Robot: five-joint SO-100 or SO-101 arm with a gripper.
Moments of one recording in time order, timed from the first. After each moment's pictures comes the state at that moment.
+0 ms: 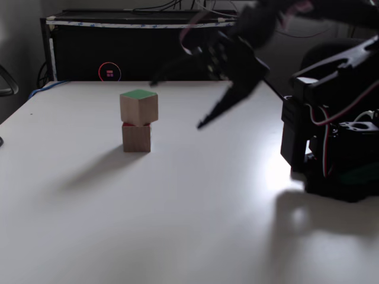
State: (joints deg) arm 5.2 157.6 146.7 66.7 8.3
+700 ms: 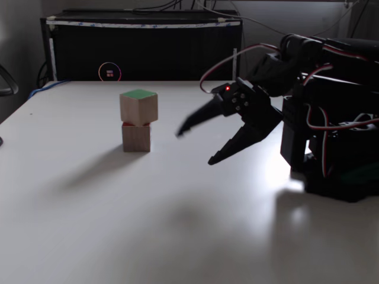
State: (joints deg) arm 9.4 188.2 172.0 68.6 1.3
